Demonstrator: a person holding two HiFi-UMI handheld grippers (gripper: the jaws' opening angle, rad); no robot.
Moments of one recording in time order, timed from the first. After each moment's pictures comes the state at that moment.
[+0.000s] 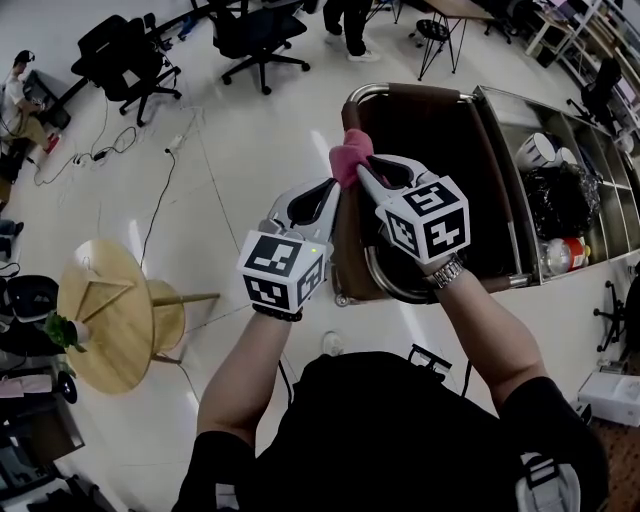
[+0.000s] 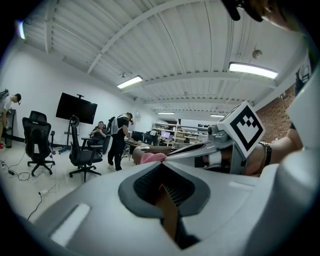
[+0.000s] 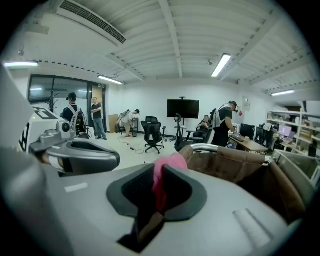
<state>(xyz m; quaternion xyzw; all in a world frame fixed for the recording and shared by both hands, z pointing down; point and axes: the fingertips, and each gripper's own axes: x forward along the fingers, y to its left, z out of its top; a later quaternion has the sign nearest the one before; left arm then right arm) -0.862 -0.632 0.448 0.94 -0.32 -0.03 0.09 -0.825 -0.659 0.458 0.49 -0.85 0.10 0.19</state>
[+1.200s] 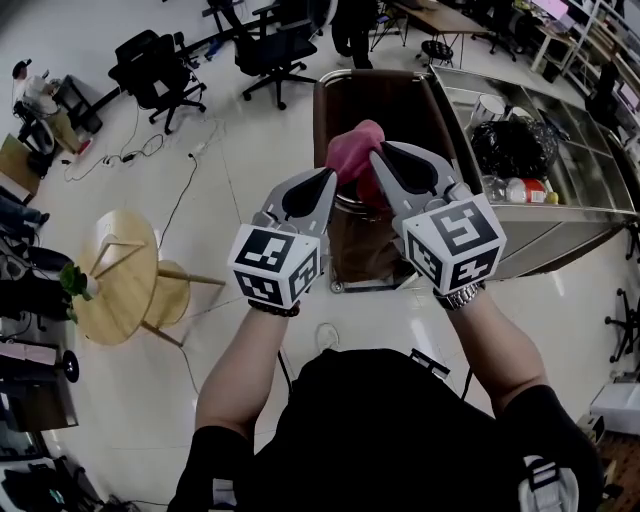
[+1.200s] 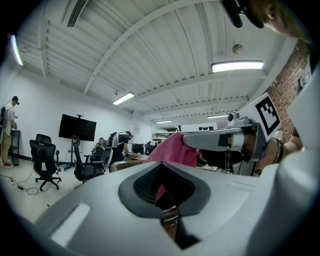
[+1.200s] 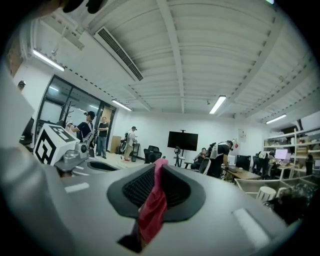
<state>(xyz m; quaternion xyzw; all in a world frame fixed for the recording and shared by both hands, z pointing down) -0.804 -0.401 0.350 0.93 -0.35 -0.06 0.01 -0.767 -0.388 0.286 0.48 -0.87 -0.07 0.05</state>
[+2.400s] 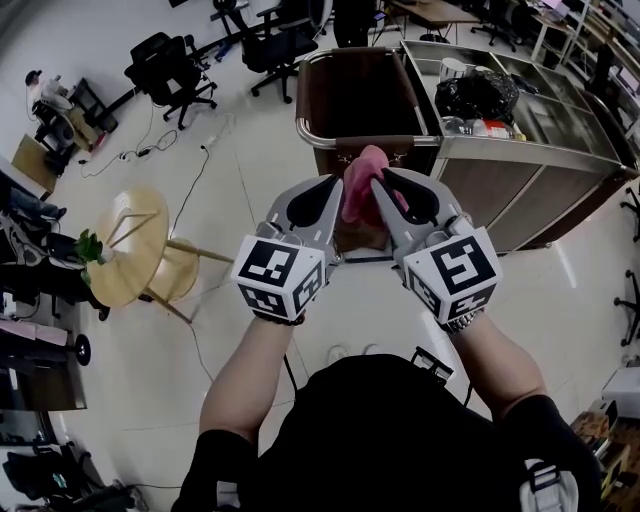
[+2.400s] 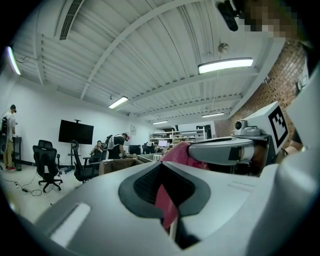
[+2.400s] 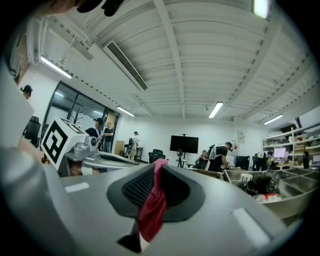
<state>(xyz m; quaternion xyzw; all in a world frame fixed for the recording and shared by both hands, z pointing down) -0.757 -0.193 0.326 0.94 -0.34 -0.06 -0.03 -0.724 -0.166 0.285 0.48 -0.87 -0.10 0.01</state>
